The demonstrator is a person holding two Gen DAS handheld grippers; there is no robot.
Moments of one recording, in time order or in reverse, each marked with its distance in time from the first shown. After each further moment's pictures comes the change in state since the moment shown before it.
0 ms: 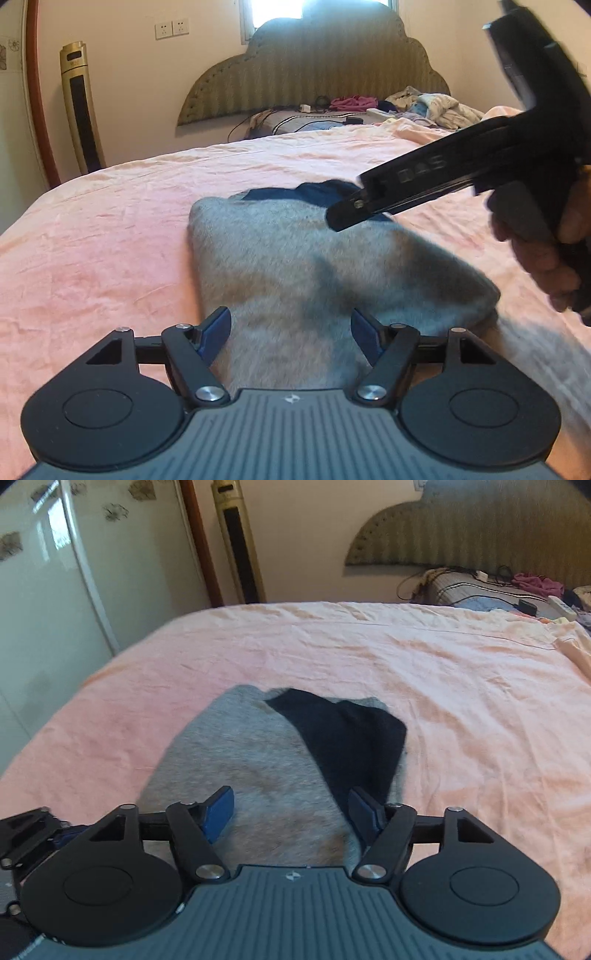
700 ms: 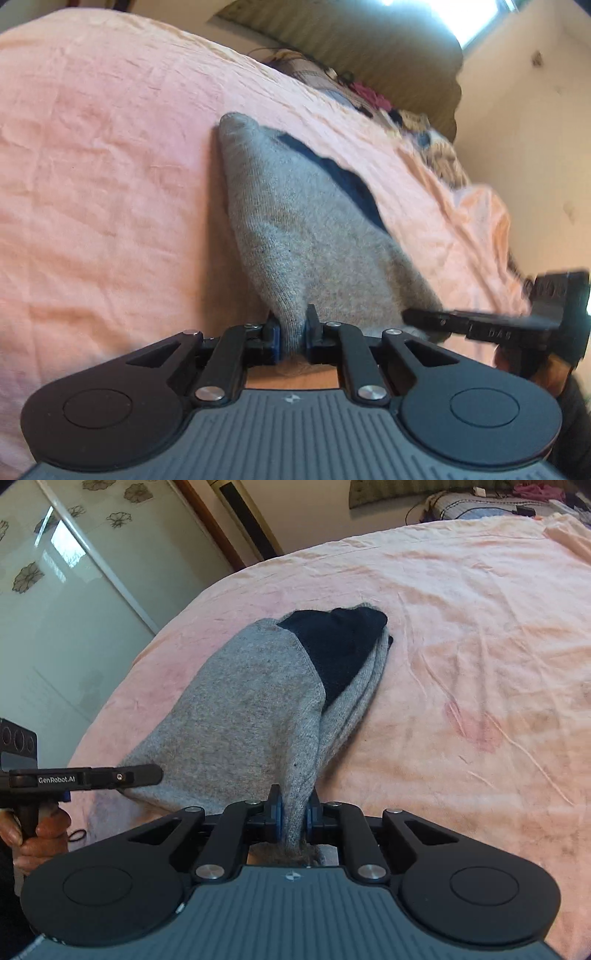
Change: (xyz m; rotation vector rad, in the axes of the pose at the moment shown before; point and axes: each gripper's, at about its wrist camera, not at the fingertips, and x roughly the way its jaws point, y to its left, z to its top) left arm -0.007 0.079 -0.022 -0.485 0.209 -0.308; right arm -0.042 -0.051 -0.064 0.144 0.193 0.151
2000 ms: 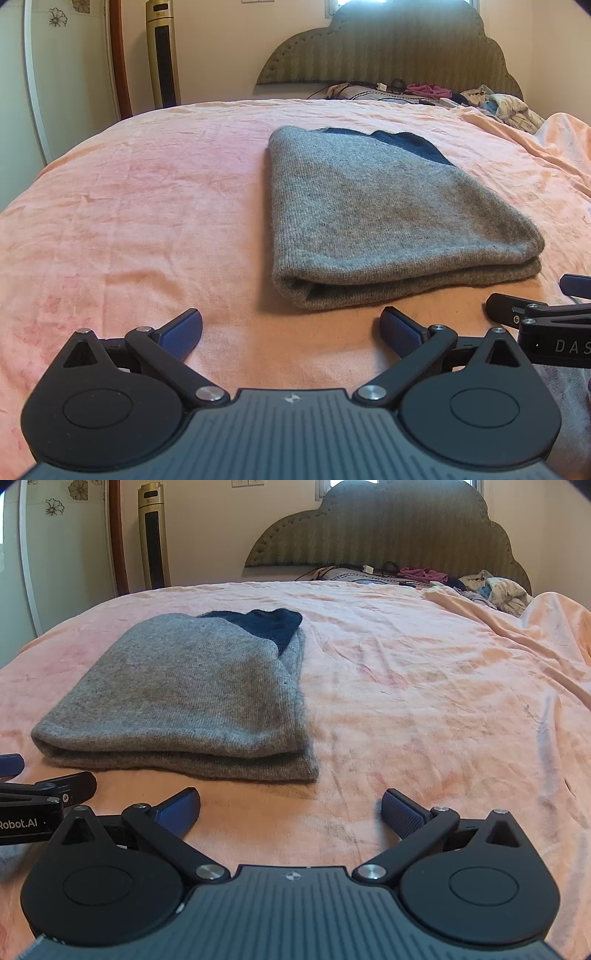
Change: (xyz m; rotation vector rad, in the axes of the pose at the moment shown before) left arm 0.008 -0.050 -0.080 0.268 -0.206 0.471; right arm 0.018 0.072 -0.095 -0.039 -0.280 -0.543
